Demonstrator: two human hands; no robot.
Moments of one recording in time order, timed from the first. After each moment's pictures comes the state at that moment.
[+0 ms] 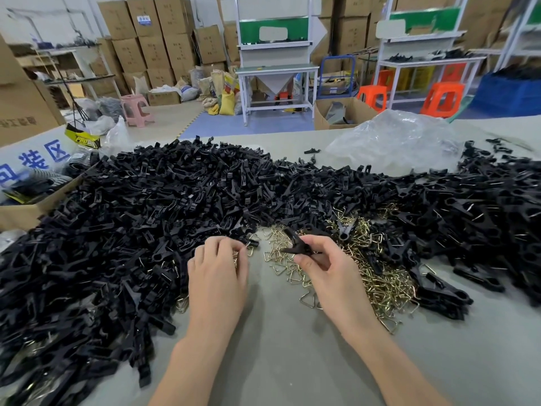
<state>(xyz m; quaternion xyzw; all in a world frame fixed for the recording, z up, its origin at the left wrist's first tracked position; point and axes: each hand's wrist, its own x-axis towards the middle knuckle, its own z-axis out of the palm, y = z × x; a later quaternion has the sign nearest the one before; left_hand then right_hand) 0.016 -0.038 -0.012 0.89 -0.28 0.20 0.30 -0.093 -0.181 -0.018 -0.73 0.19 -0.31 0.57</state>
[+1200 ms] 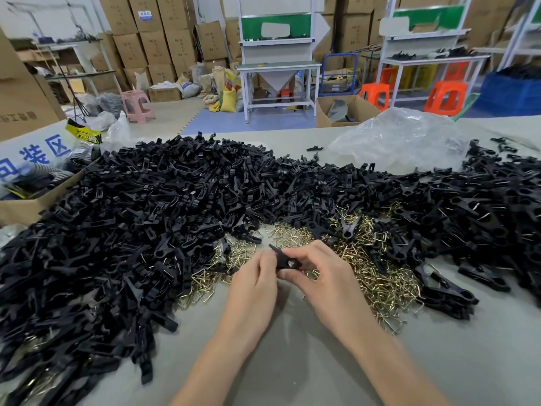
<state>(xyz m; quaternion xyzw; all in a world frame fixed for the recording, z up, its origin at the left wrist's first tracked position) -0.015 -0.056 -0.014 0.75 -0.26 -0.12 0.60 -0.092 -0.175 -0.020 -0.86 0.12 -0.31 0.40</state>
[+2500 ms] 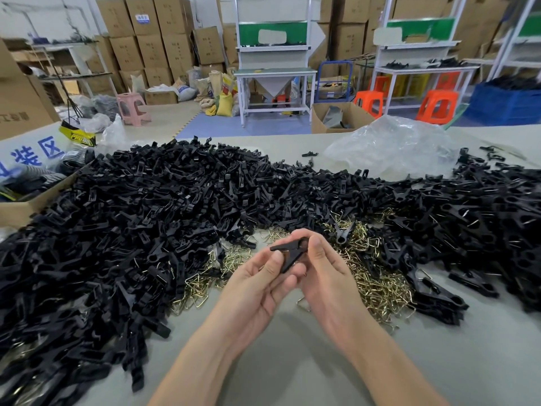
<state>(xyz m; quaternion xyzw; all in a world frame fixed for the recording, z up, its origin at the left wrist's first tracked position) -0.013 -0.060 0.006 0.35 -0.13 -0.44 0.81 -0.093 -0.168 -0.001 -0.49 0.06 -0.25 0.83</state>
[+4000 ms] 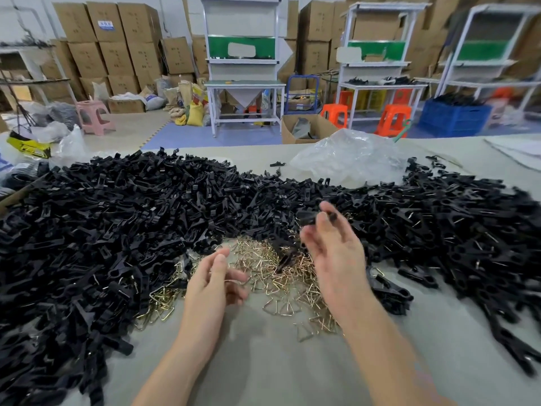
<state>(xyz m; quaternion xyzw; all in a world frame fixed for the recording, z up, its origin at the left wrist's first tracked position) -0.011 -0.061 -0.010 0.59 -0.16 -0.21 0.77 -0.115 -0.214 0.039 -0.36 0.16 -0.41 0.83</state>
